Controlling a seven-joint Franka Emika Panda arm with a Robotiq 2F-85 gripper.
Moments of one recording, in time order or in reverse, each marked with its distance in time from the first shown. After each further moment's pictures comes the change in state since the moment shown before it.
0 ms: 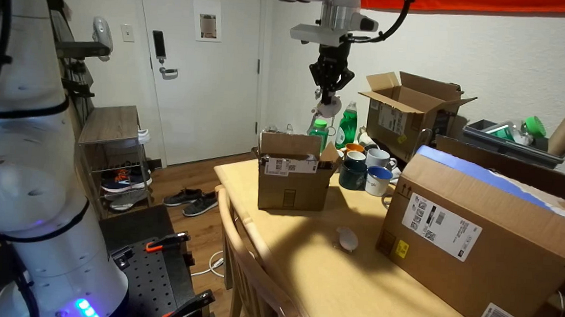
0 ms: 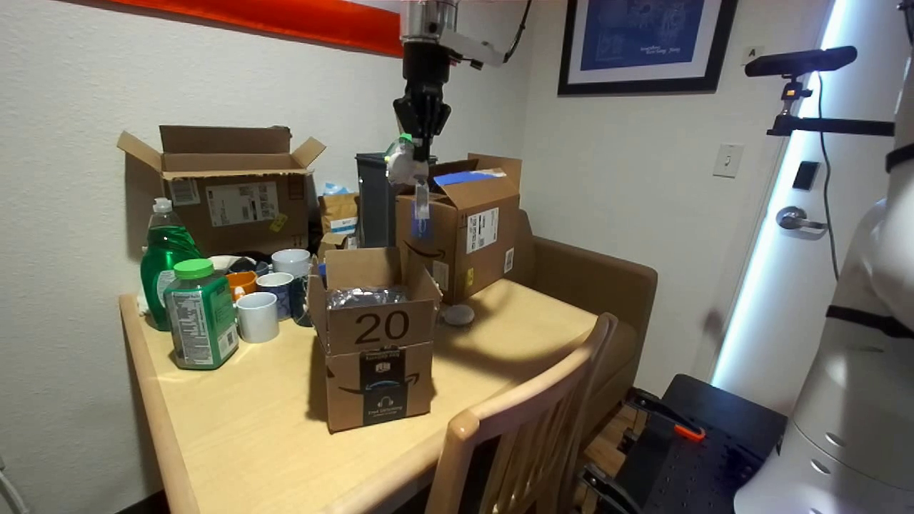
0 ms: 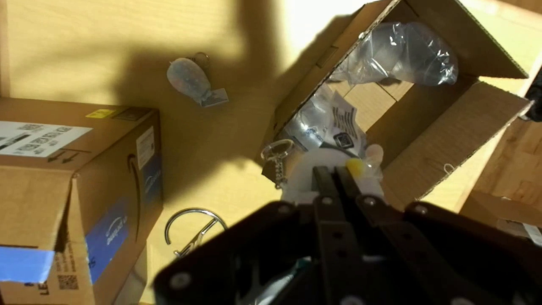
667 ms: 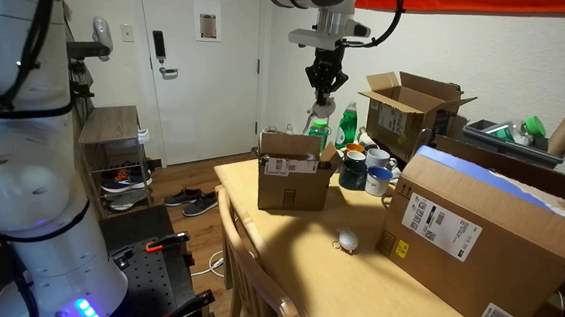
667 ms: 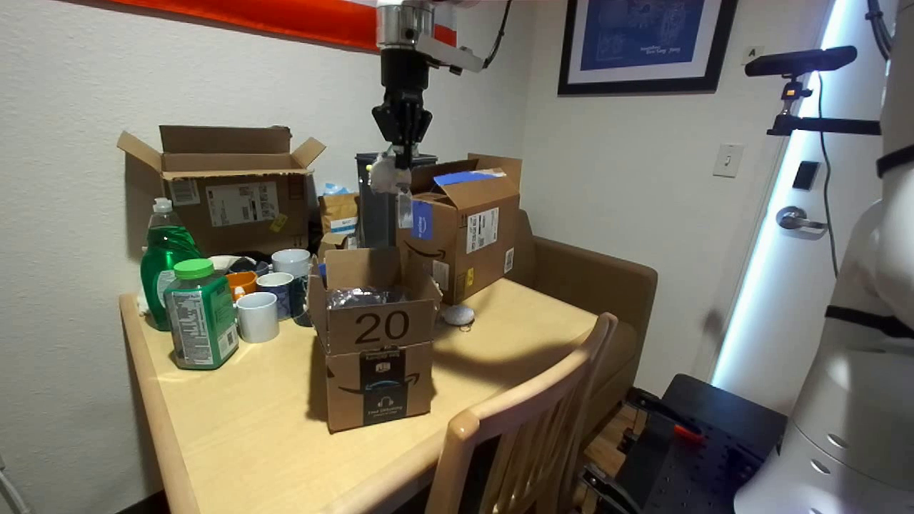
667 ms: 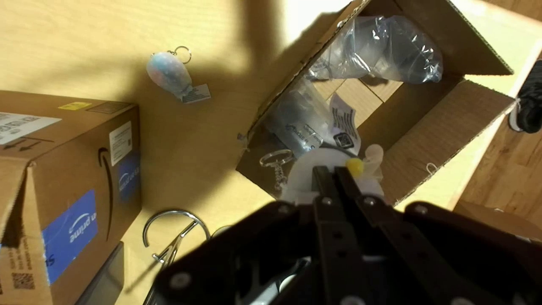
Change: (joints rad) arm 0.030 0.068 0.021 0.062 -0.009 -0.024 0.027
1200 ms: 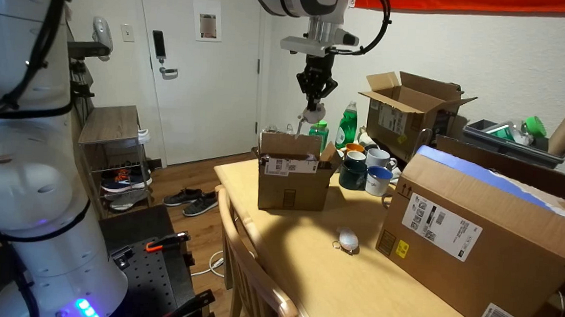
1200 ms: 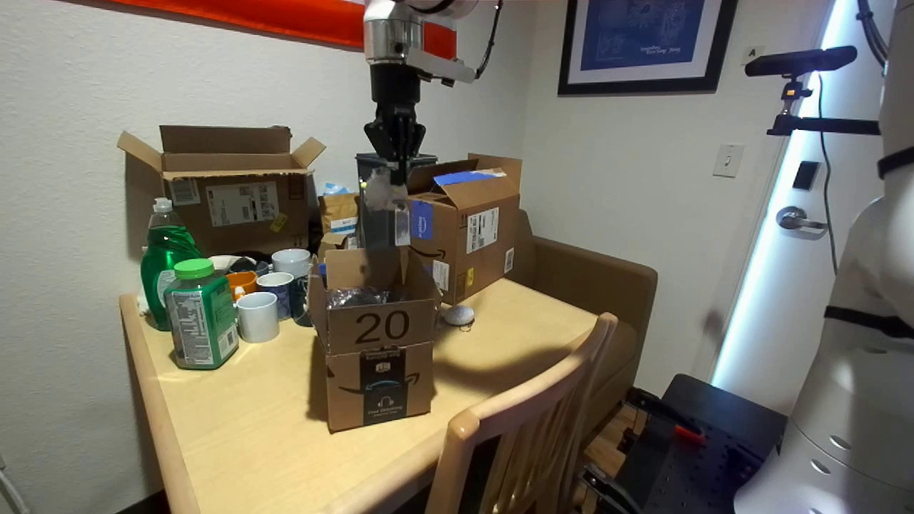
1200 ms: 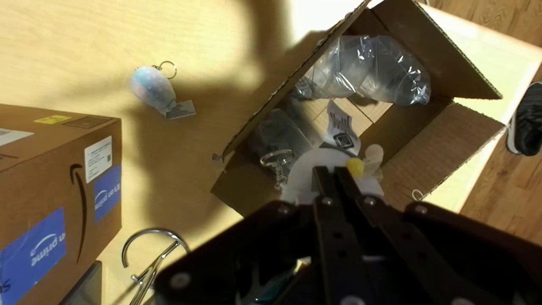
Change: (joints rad) arm 0.034 0.008 0.010 -0.039 -0.015 -0.001 0.027
